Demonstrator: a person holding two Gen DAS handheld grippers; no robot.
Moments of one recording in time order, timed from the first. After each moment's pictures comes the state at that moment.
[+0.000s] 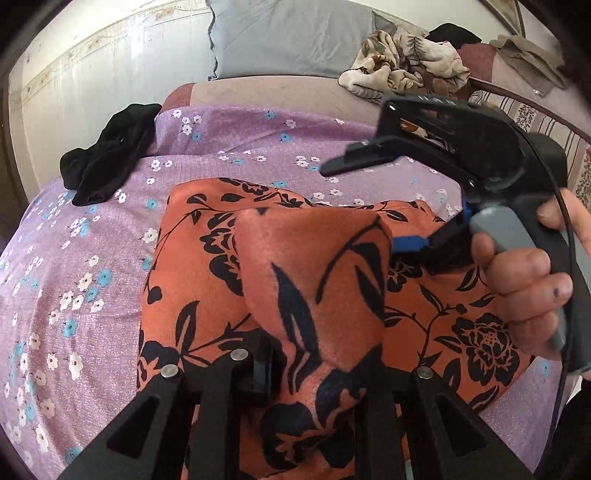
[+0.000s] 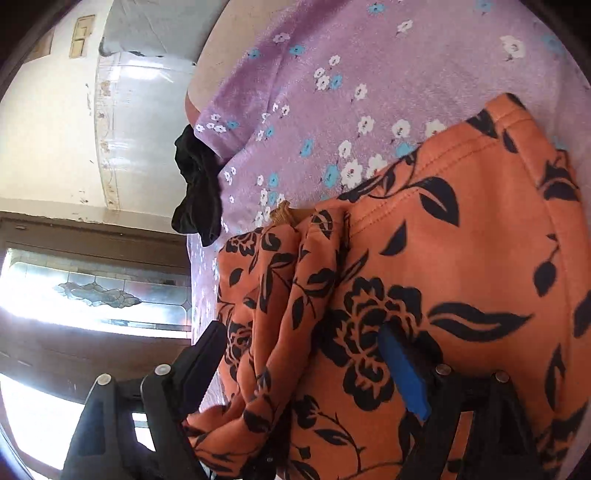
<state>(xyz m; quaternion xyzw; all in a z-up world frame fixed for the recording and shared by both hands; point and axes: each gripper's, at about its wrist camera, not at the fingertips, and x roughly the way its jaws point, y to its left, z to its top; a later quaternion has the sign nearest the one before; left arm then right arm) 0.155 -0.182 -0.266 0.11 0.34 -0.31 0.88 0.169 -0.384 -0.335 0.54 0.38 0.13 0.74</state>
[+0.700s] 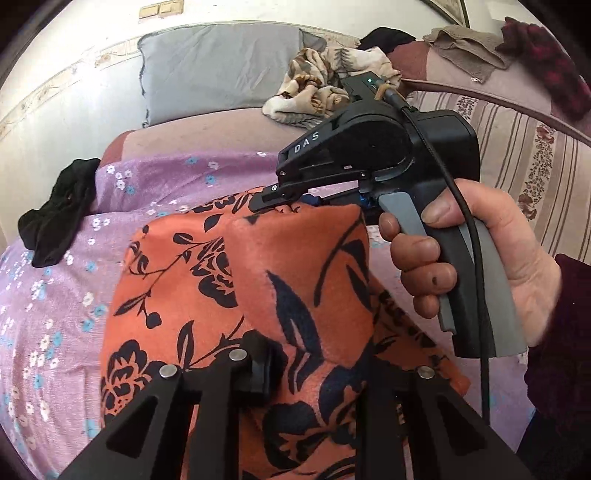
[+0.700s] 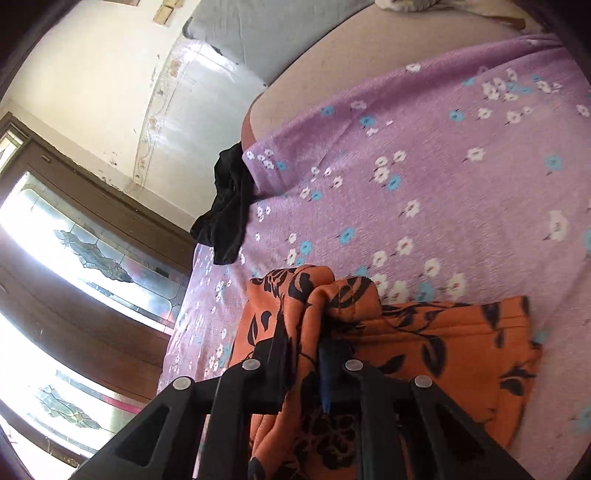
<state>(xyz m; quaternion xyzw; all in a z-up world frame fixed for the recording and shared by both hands) 0.097 -0.264 -0.240 0.14 0.28 -0.40 0.86 0.159 -0.433 -0.292 0.41 0.32 0.11 0.85</state>
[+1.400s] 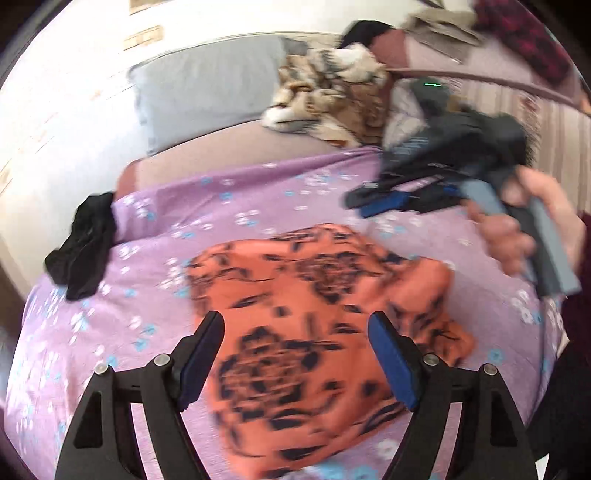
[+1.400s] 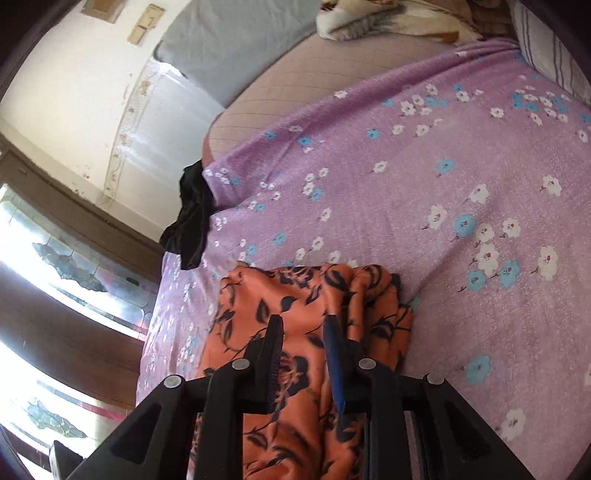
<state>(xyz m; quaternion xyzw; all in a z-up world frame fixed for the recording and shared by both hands) 0.088 -0.204 -0.203 0.18 0.26 -0.37 0.87 0.084 -0.455 -0.272 0.40 0.33 0.08 0.85</state>
